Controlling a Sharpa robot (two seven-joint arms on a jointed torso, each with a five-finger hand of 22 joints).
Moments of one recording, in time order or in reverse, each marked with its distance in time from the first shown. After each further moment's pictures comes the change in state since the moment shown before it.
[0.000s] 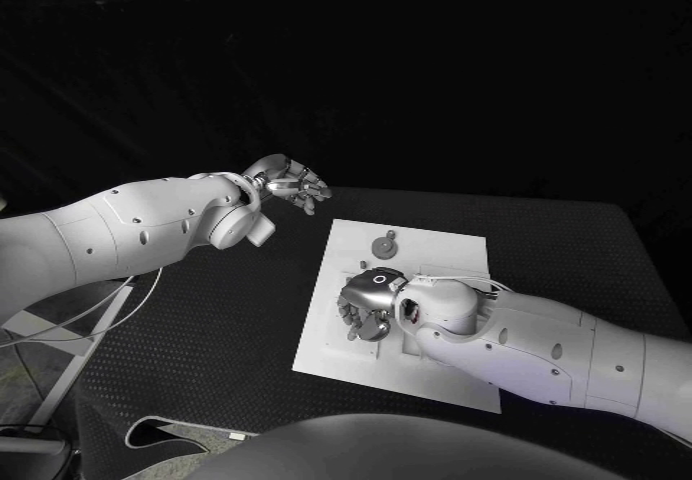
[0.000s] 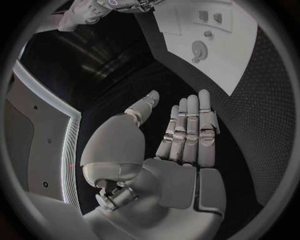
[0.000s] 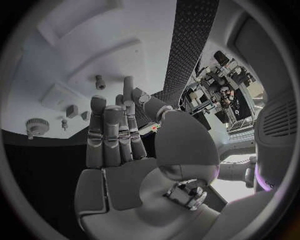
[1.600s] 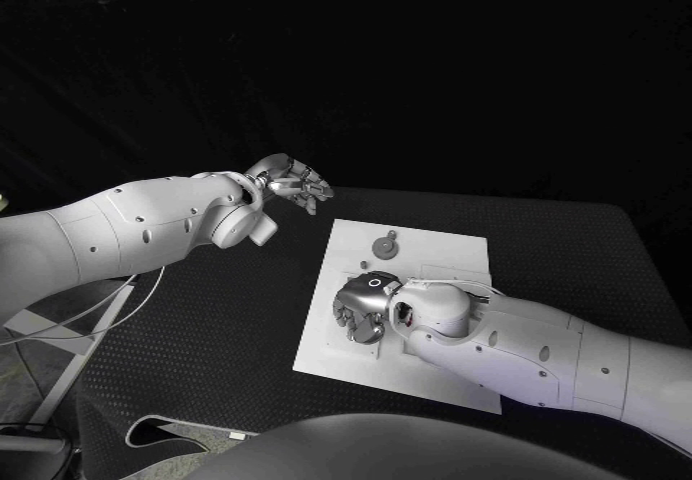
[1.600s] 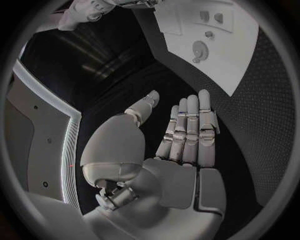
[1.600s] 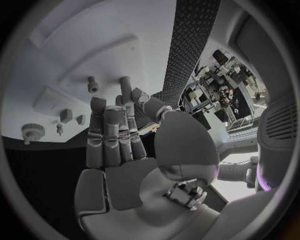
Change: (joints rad) left arm 0.001 0.000 0.000 0.001 0.001 0.001 -0.002; left_hand 0.000 0.000 0.003 0.003 0.000 0.000 0.000 0.000 0.000 -0.003 -0.003 0.000 -0.001 0.000 0.000 -0.004 0.003 0.004 0.000 0.000 0.000 -0.001; right arm -0.017 0.037 -0.004 -0.040 0.011 -0.009 0.011; right_hand -0.006 0.006 -0.014 0.001 -0.001 -0.063 0.027 -0.041 -0.001 -0.011 -0.003 -0.038 0.003 -0.011 0.009 0.008 -0.003 -0.002 -0.005 -0.005 0.010 0.000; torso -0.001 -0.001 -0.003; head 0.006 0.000
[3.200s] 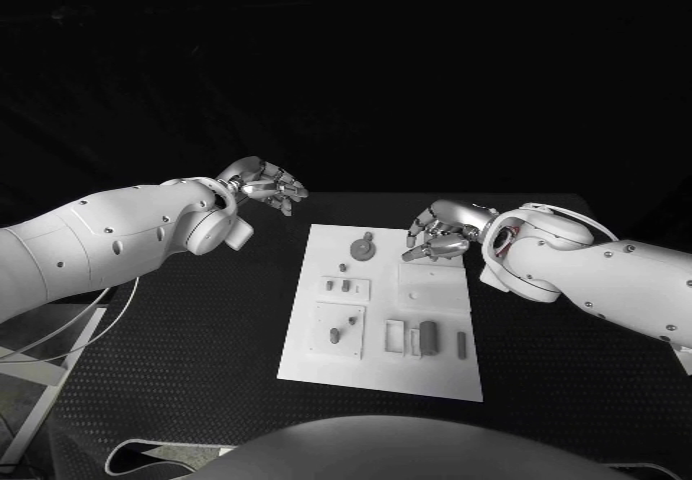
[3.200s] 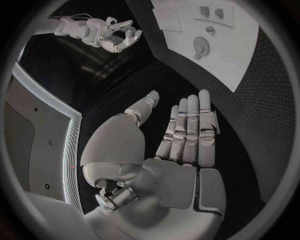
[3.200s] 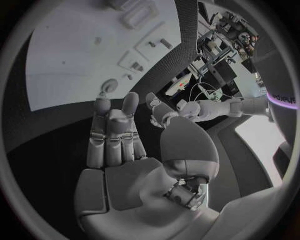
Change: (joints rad) left arm -0.001 0.008 -0.001 -0.038 0.002 0.000 0.000; left_hand 0.000 0.000 -0.003 0.003 0.000 0.000 0.000 0.000 0.000 0.000 0.000 0.000 -0.001 0.000 0.000 -0.004 0.003 -0.009 0.003 -0.003 0.000 -0.001; right arm 0.183 -0.379 0.053 0.102 0.536 -0.046 -0.030; right_hand -0.254 -0.011 -0.214 0.059 0.001 -0.045 -0.019 -0.019 0.024 0.020 -0.059 0.592 0.555 0.038 -0.049 0.154 0.041 0.023 0.051 -0.028 0.025 0.000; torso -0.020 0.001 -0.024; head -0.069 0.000
